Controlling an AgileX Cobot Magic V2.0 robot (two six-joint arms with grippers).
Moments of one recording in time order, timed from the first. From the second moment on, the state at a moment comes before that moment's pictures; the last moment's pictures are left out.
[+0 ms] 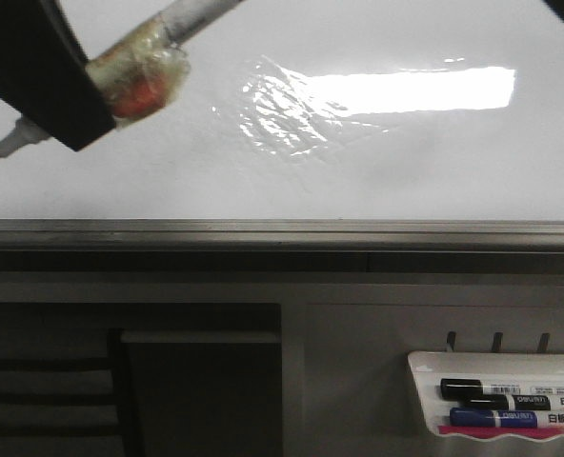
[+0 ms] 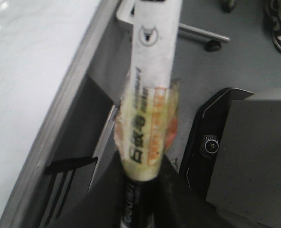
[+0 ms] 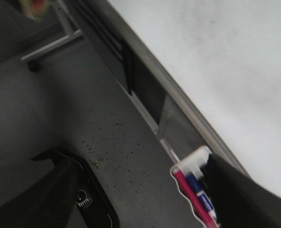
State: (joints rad) left arm -0.62 1.28 -1.10 -0.34 1.00 0.80; right arm 0.32 1.02 -1.00 0.51 1.00 -0.85
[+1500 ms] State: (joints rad) left arm -0.75 1.29 -1.10 -0.34 0.97 0.90; right arm 0.60 1.31 -1.09 0.72 0.90 -1.13
